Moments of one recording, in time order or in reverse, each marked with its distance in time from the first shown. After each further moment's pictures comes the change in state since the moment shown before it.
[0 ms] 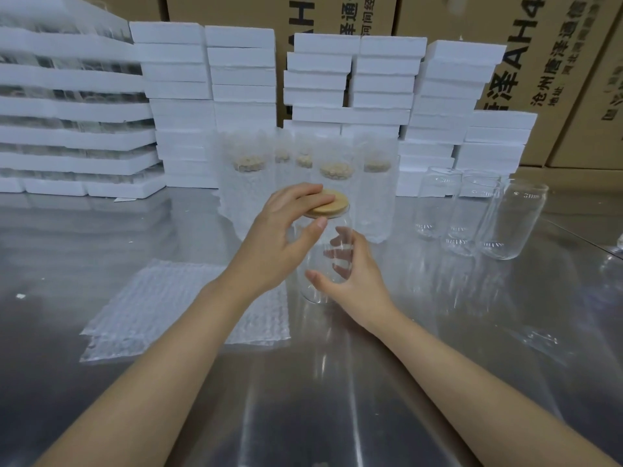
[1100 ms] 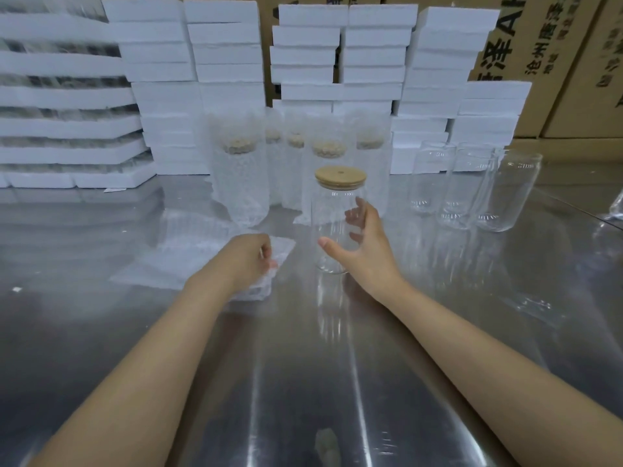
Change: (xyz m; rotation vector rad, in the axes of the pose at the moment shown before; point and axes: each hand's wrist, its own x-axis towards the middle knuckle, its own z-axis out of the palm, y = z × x) left_hand -0.024 -0.050 -0.004 0.444 -0.485 -0.614; right_hand 0.010 0.014 -0.013 -0.096 0.127 0.046
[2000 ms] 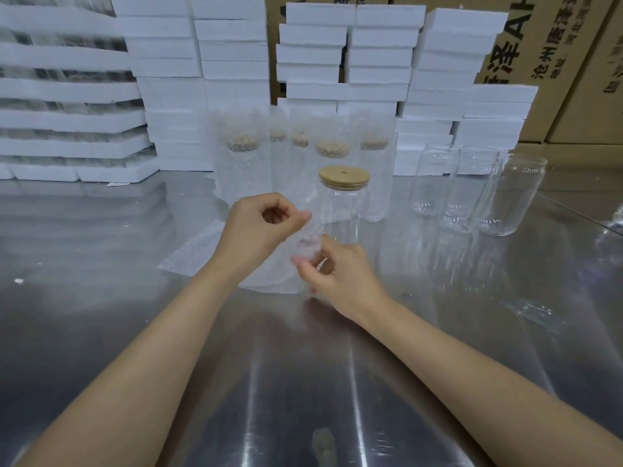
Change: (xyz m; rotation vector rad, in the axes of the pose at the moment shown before) left_hand -0.012 0.032 -0.014 -0.772 0.373 0.324; right_hand -0.033 -0.035 0.017 -0.149 -0.190 -0.228
